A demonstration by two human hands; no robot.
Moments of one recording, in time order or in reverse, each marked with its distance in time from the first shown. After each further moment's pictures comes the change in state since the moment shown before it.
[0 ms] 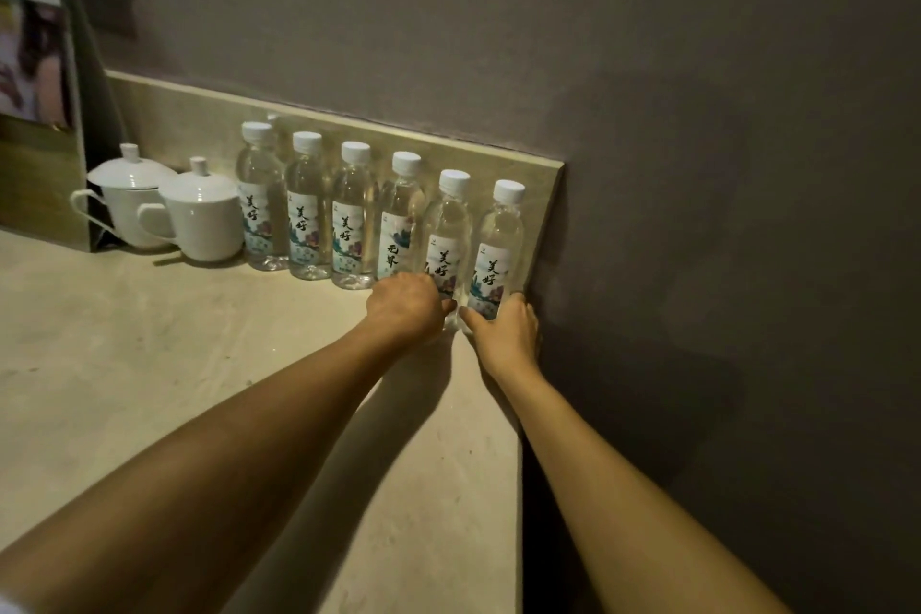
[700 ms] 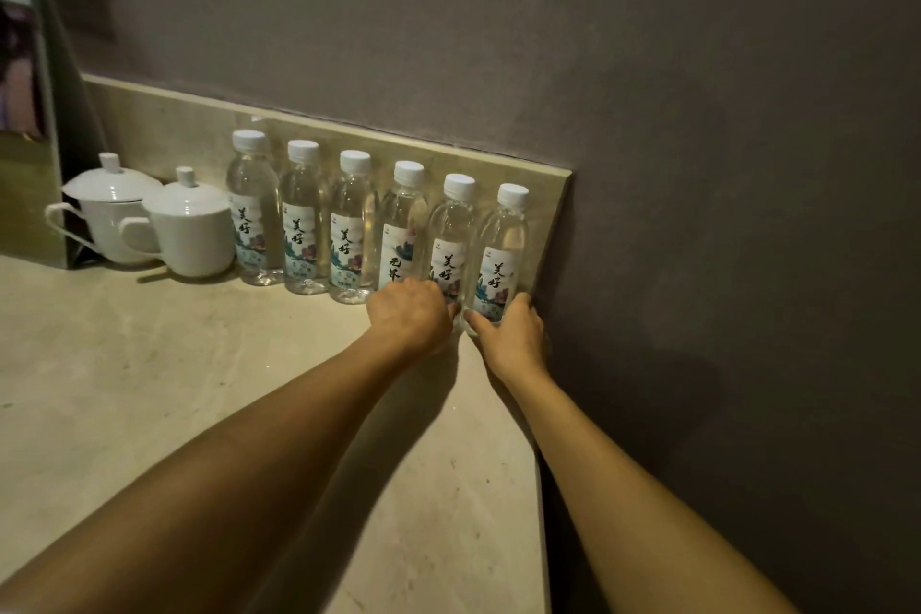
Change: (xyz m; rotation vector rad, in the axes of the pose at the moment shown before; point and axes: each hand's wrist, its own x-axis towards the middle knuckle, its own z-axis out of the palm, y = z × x) left_hand 0.017 -0.004 0.005 0.121 0.106 0.014; right_hand 0.019 -0.004 0.010 -0.076 0.028 -0.004
